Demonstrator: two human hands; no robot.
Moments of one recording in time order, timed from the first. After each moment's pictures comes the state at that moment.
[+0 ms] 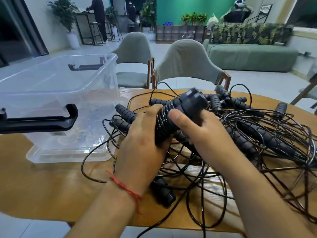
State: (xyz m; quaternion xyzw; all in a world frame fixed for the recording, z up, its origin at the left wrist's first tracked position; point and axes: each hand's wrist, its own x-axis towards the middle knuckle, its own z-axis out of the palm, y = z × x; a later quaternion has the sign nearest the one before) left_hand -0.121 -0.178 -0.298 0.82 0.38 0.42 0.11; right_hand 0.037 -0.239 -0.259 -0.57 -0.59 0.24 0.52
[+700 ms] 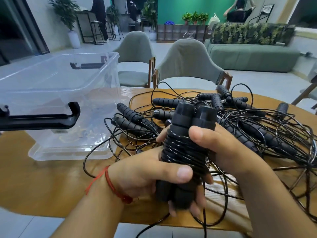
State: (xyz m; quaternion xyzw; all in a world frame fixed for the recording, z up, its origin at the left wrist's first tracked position) left_hand -0.137 -0.183 -0.280 0.58 -0.01 0.00 0.82; right_hand 0.049 -0.255 -0.255 -0.38 -0.62 0.50 0.47
